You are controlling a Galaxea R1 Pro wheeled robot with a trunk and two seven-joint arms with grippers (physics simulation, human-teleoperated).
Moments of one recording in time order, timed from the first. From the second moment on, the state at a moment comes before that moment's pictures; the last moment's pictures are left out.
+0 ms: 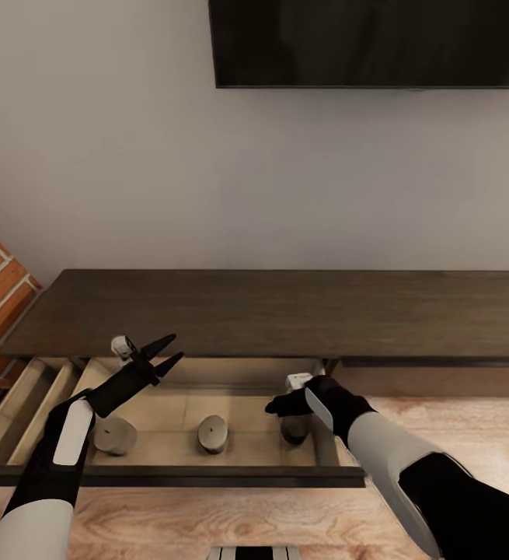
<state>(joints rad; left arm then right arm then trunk) -0.56 0.03 0.38 -1.11 0.71 0.95 -0.90 -0.97 0.11 0.39 -0.27 -0.31 0.58 0.19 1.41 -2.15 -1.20</state>
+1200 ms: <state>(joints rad) -0.56 0.04 0.38 -1.11 0.71 0.95 -0.91 -0.97 -0.04 0.40 -0.39 -0.30 0.67 0.66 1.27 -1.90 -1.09</state>
